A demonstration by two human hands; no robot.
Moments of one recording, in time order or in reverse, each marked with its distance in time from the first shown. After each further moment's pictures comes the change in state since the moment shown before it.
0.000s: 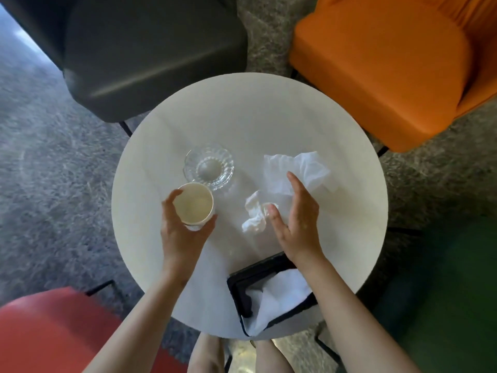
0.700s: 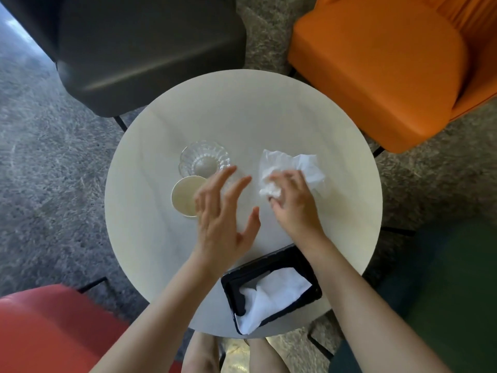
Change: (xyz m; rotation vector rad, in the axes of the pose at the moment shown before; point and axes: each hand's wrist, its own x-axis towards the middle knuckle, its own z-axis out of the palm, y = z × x) left_hand -0.014 0.066 0.030 0.145 -0.009 0.706; right_hand 0.032 0.009 -0.006 -0.111 -0.053 -0.127
